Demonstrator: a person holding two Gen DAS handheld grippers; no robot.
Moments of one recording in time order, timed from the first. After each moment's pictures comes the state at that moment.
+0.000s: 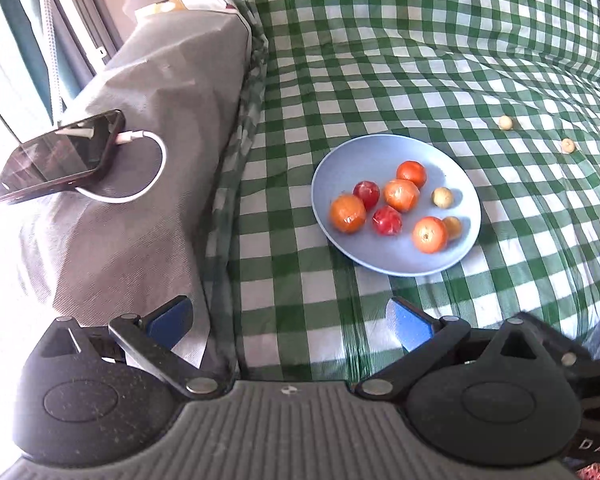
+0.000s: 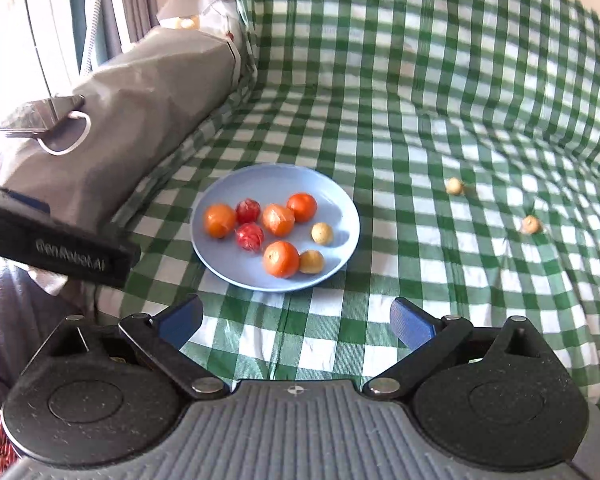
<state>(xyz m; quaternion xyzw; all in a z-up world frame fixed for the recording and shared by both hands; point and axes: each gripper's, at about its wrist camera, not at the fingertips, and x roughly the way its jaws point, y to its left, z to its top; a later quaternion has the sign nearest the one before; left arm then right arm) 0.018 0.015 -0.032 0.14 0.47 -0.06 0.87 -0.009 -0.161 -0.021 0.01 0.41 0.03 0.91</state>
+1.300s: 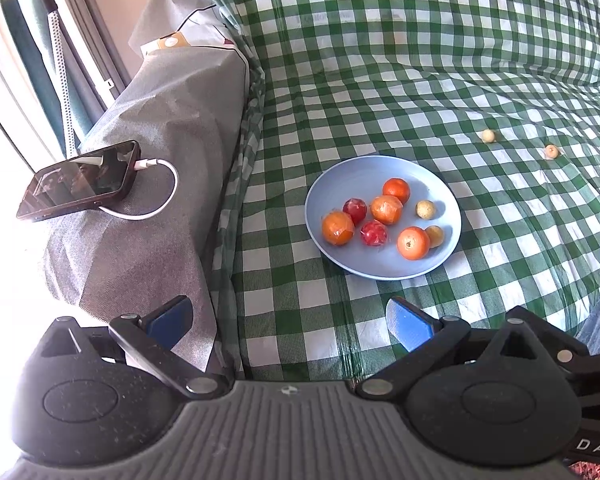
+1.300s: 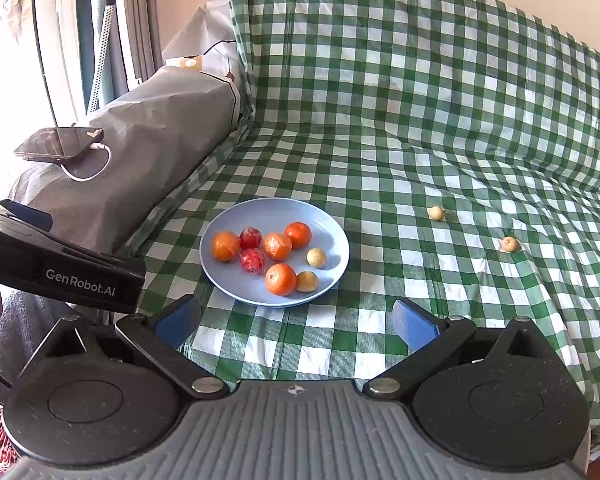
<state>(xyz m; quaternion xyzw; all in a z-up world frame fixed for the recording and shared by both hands) -0.011 0.009 -0.011 0.15 0.43 -0.07 0.89 -0.049 -0.159 0.005 0.01 0.36 0.01 0.93</state>
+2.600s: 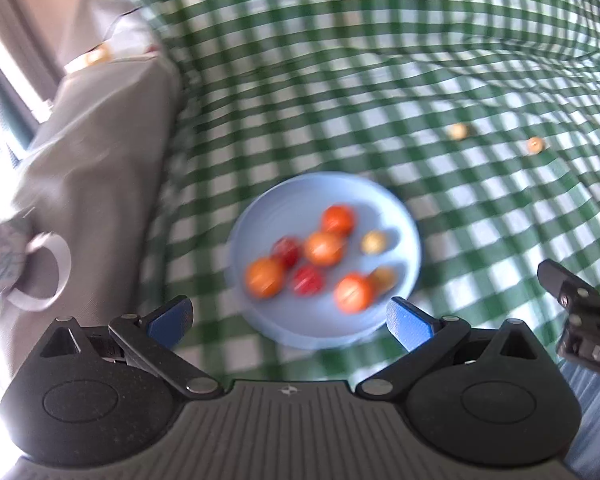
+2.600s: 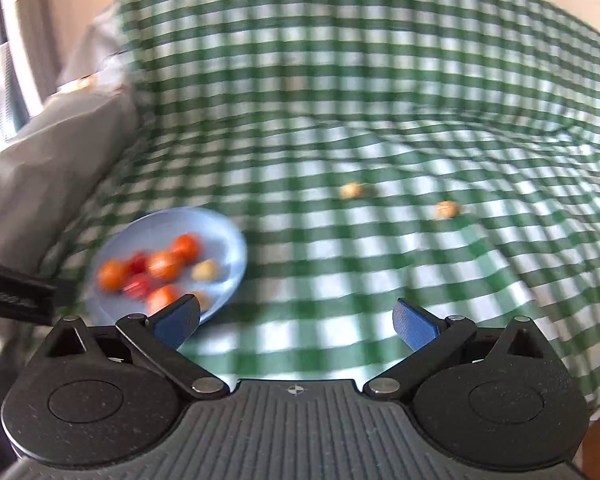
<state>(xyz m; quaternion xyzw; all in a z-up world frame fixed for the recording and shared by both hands) 0.066 -0.089 -0.027 0.17 0.46 -0.12 0.86 -0.005 -0.254 -0.036 0.08 0.36 -0.10 0.92</state>
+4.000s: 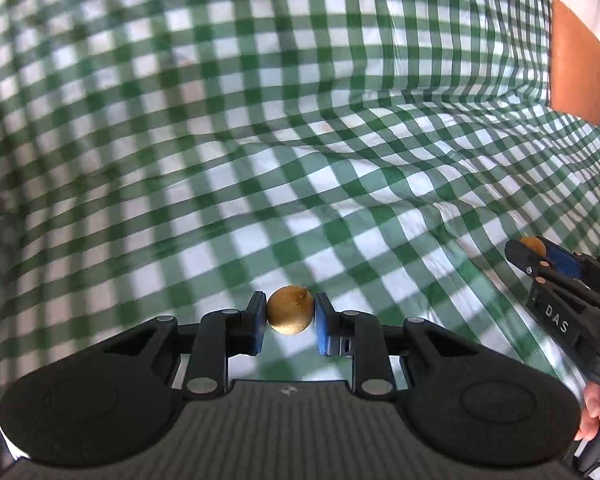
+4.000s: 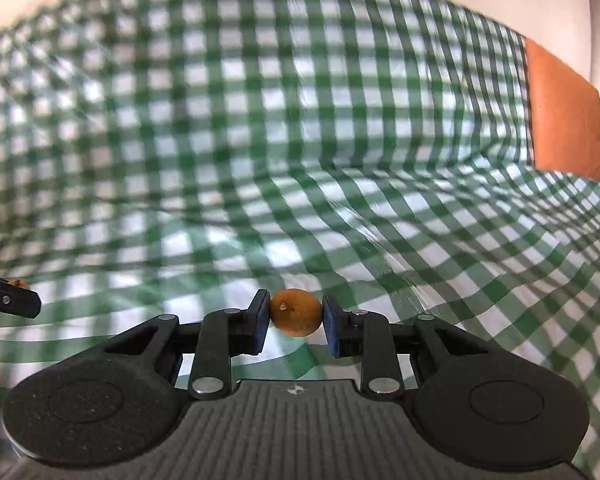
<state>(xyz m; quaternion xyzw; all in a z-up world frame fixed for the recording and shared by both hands) 0.170 -0.261 -0.061 0.14 0.41 -0.26 0.86 0.102 -0.456 -0.109 0.08 0.26 -0.23 0.93</state>
